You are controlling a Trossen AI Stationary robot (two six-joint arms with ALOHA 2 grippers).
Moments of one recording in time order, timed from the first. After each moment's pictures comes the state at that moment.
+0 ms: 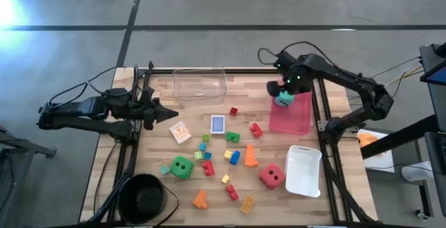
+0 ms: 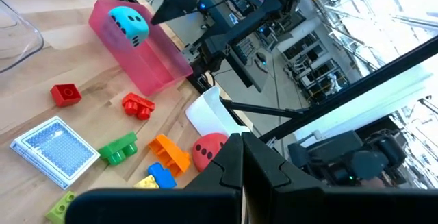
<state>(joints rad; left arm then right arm) 0.00 0.60 0.72 -0.32 -0.01 -0.86 -0.64 1.43 1.21 -1.15 -0.11 0.72</state>
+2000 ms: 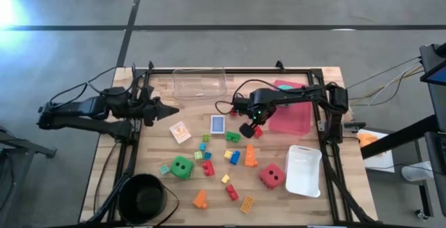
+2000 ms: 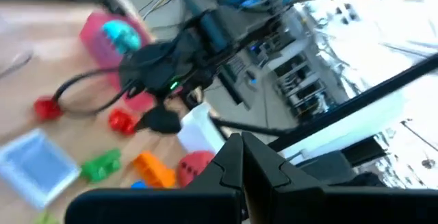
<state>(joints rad) 0.00 0.62 0.72 -0.22 -0.03 -0.87 -0.17 1.90 1.36 -1.07 -0.10 0.62</state>
